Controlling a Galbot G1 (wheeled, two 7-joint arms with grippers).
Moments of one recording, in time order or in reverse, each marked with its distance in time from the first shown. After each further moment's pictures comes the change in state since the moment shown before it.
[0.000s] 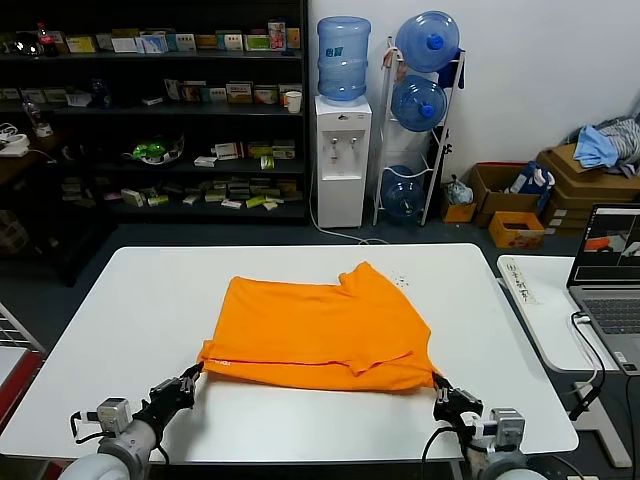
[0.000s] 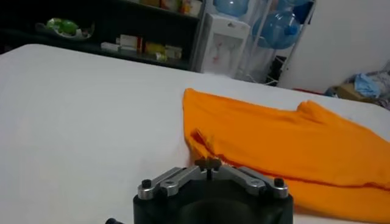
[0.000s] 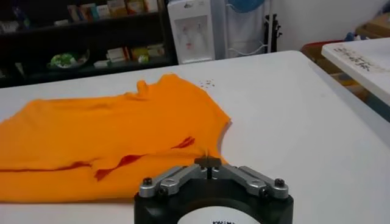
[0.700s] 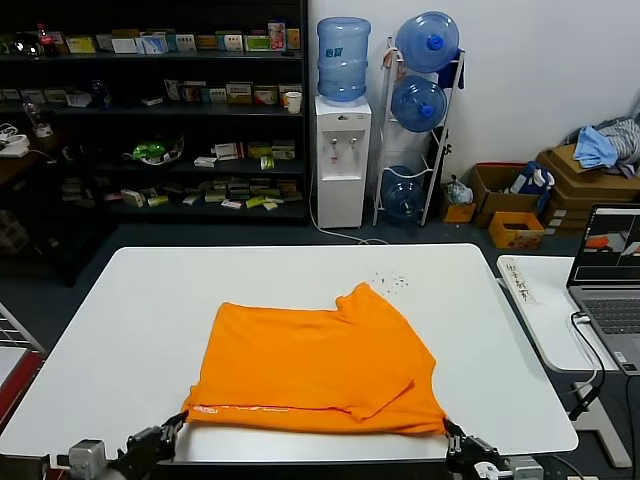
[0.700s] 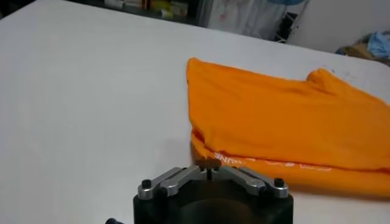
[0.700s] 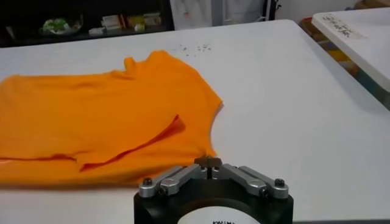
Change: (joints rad) left arm 0.303 0.085 -0.106 -0.150 -0.085 0.054 -0.057; right arm -0.195 -0.052 0.020 0.085 0.010 -0.010 0.058
